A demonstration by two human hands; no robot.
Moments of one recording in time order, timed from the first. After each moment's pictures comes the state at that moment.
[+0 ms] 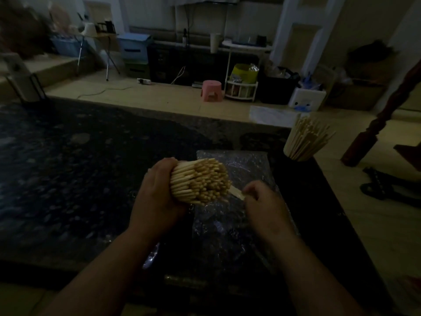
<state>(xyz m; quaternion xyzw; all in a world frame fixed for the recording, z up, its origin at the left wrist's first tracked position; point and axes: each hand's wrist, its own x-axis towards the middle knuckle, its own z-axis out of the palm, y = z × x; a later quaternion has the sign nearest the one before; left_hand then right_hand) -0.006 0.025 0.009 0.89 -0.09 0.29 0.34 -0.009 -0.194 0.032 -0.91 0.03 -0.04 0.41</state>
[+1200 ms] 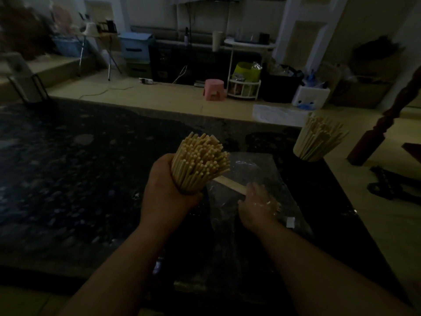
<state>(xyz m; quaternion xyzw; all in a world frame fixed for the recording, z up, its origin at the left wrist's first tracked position) 0.009 0.024 0.016 0.84 0.00 0.25 0.47 0.072 -0.185 -0.062 -0.99 0.06 0.04 0.10</state>
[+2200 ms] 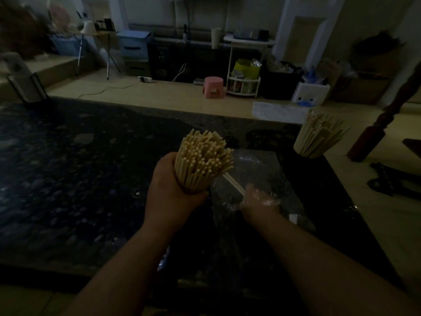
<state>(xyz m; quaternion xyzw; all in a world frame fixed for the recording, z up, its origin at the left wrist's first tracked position) 0.005 0.019 0.019 0.83 -0.03 0.26 0.49 0.062 -0.174 -0.026 -0.99 0.08 0.10 0.10</state>
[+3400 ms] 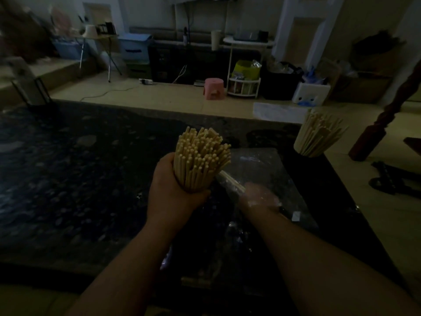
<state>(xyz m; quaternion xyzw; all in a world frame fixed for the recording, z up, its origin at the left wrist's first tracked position) 0.000 0.018 0.021 0.82 -0.03 0.26 0.51 0.063 -0.165 -0.020 -0.98 0.09 0.09 0.13</state>
